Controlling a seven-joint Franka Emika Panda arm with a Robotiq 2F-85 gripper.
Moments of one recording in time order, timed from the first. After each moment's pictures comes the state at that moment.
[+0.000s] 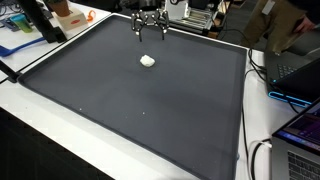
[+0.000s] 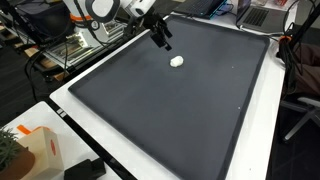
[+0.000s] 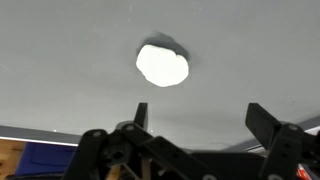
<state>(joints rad) -0.44 0.21 0.20 -2.69 -1.13 3.63 0.38</state>
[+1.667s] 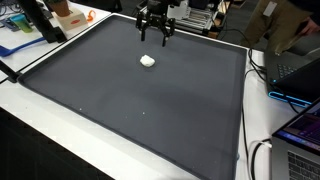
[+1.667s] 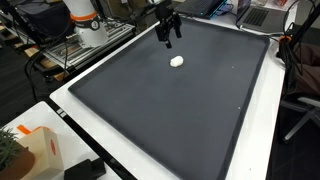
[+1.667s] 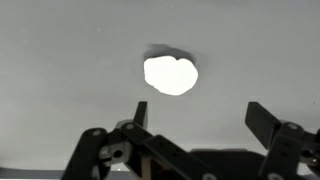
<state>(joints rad) -0.26 0.06 0.31 -2.65 -0.77 3.13 0.71</state>
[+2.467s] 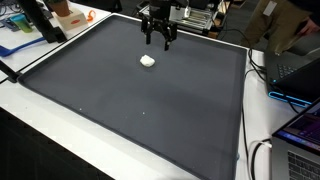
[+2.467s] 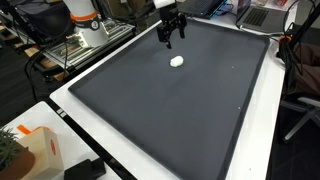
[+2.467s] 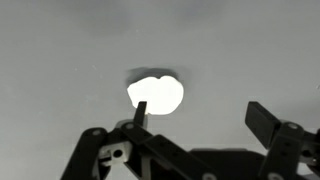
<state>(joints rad) -0.06 0.08 0.25 -2.62 -0.18 3.01 0.50</state>
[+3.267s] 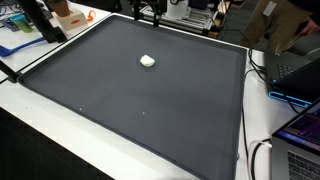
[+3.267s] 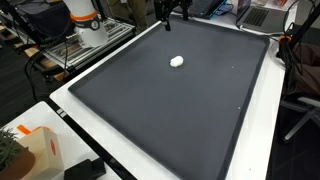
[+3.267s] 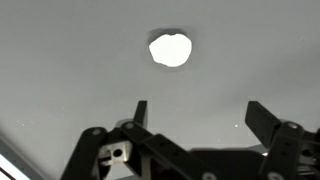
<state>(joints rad) 0.01 -0.12 0.13 -2.49 0.01 2.62 0.37</state>
